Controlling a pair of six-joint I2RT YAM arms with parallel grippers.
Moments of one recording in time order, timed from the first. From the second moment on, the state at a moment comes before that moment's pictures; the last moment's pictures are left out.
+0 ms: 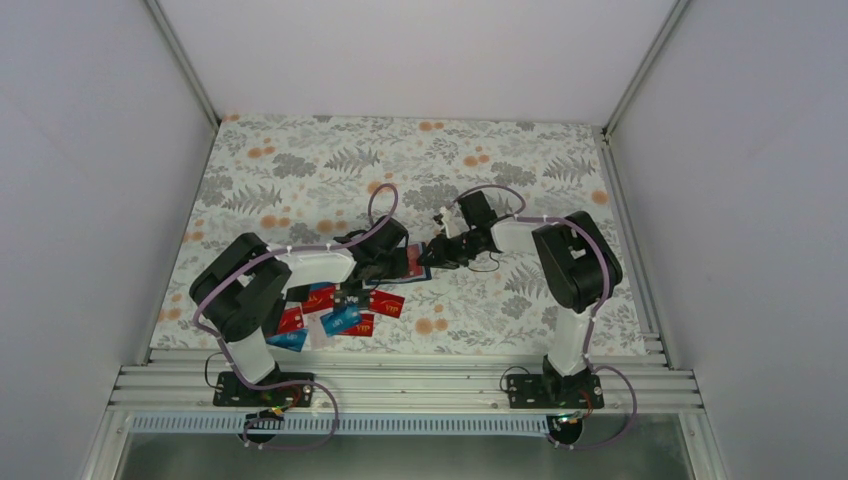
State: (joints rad) left arm -0.77 1.73 0.88 -0.16 0.00 -0.76; right arm 0.46 1.91 0.99 -0.20 -0.80 0.39
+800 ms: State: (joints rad) left arm -0.77 1.73 0.88 -0.14 0.00 -0.76; right arm 0.50 1.91 1.04 -0.28 -0.73 0.38
